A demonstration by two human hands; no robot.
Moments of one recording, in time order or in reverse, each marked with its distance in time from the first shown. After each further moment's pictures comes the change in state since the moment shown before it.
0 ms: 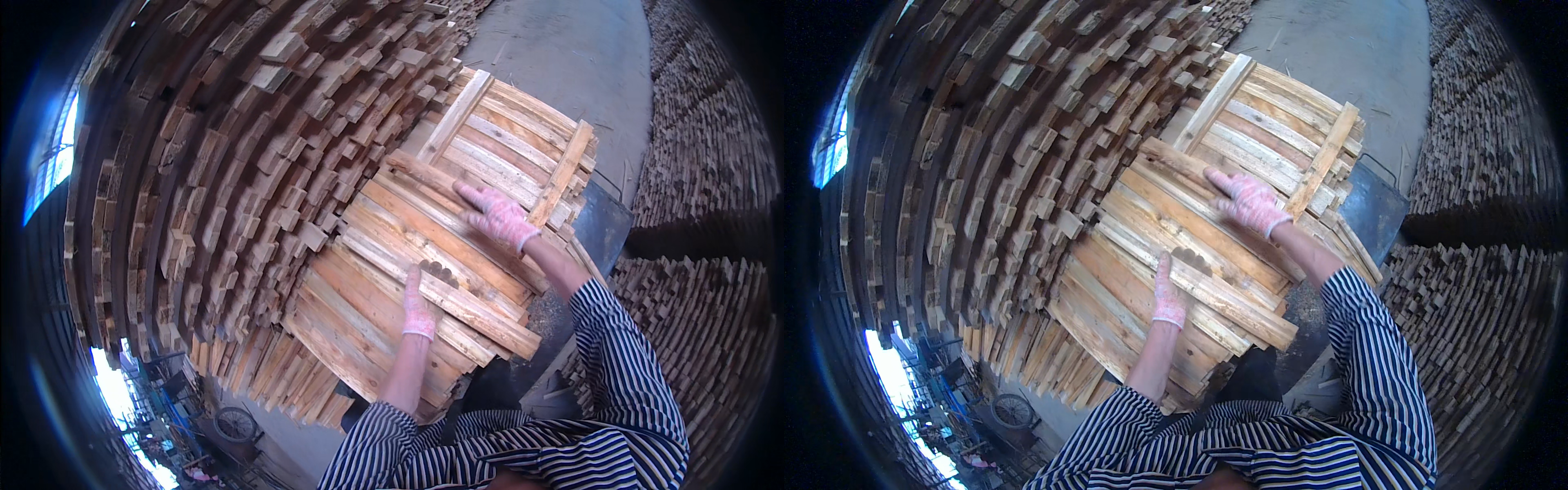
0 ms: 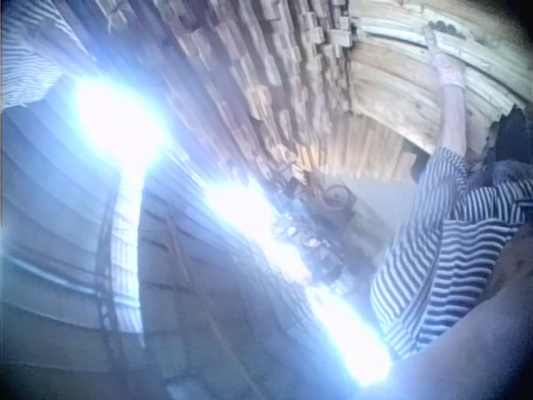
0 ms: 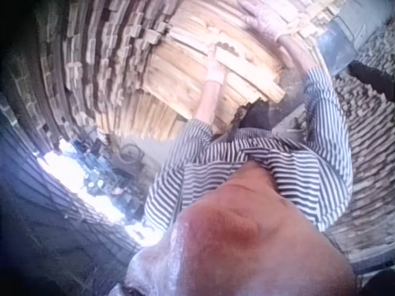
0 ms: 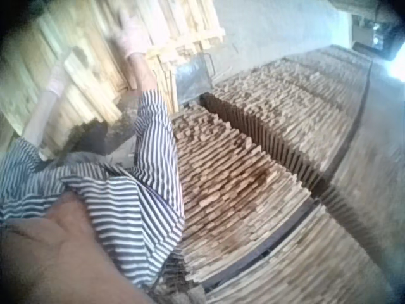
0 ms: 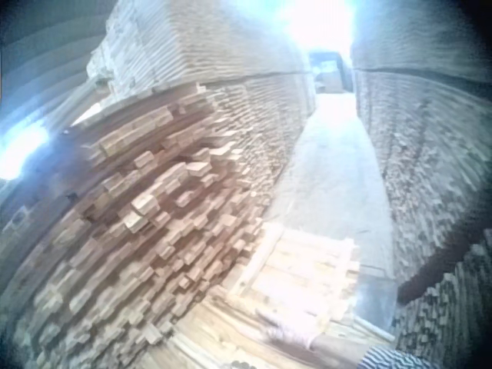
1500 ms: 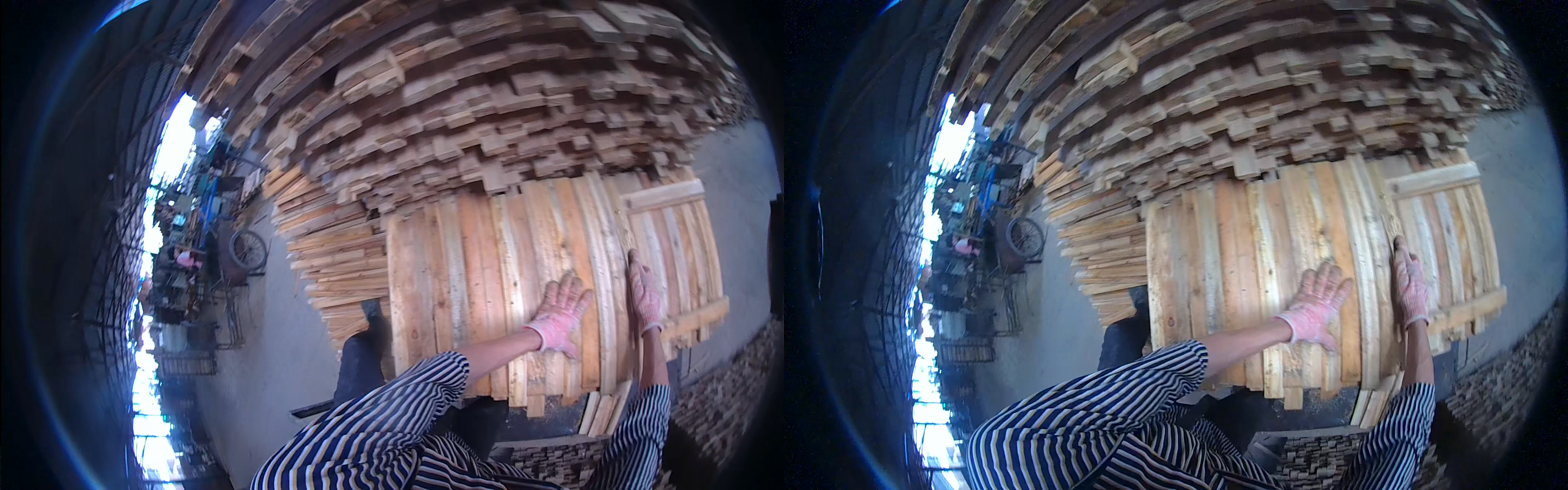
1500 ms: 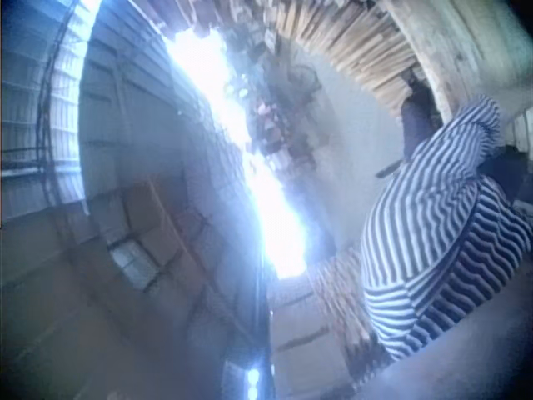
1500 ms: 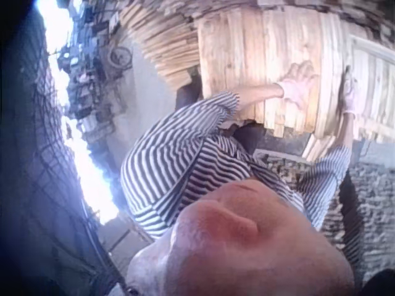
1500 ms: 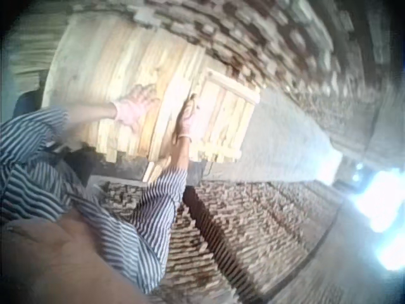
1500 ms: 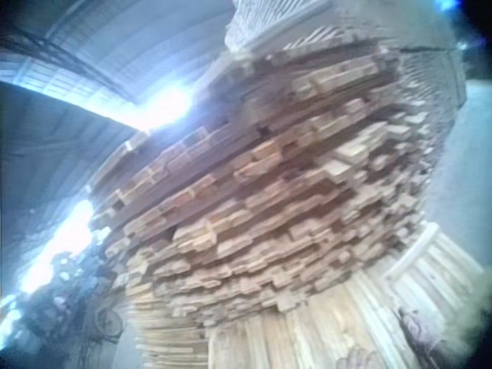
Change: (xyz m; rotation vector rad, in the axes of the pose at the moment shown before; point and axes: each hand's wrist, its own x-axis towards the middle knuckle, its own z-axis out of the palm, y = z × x) left_hand -0.013 -0.009 0.044 2.248 -0.213 0.279; right_hand 0.035 0.037 0.030 0.116 -0.178 0.379
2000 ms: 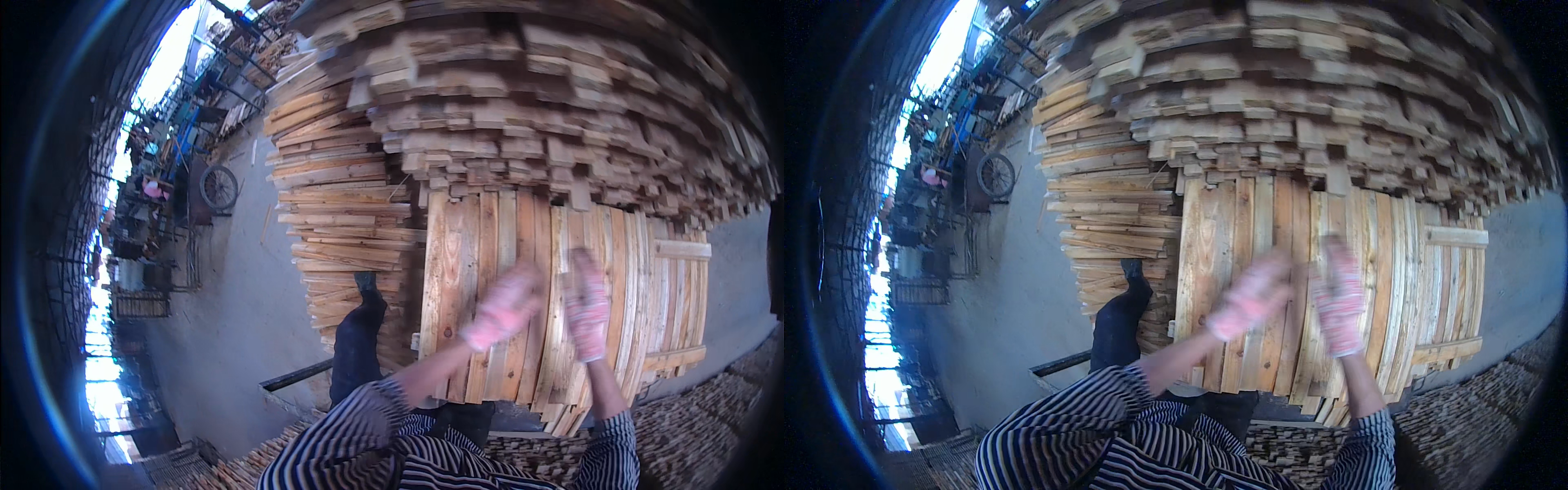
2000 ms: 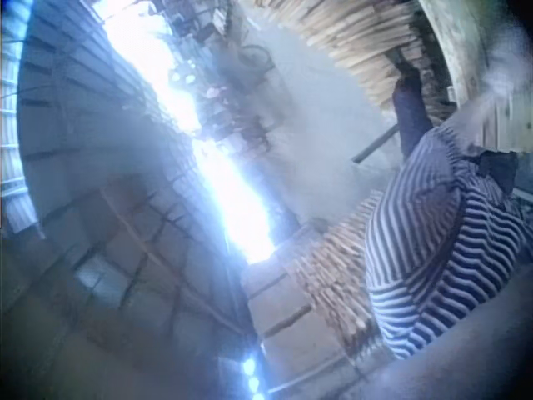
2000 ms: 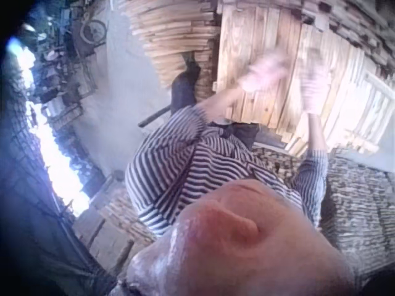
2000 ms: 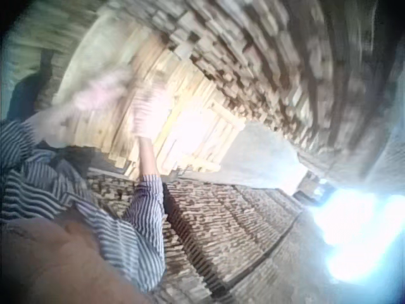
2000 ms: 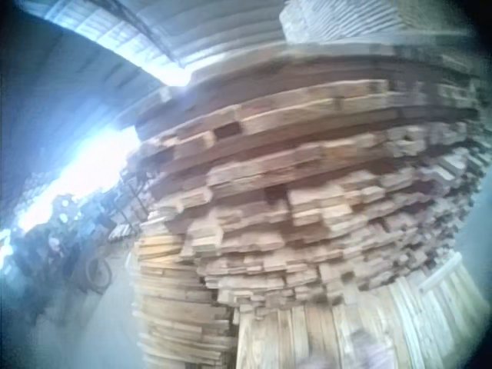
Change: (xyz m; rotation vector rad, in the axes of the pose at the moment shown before) left_hand -0.146 -0.173 -0.013 -0.553 0.876 -0.127; right_hand -0.110 -0.230 0.154 0.031 0.048 -0.795
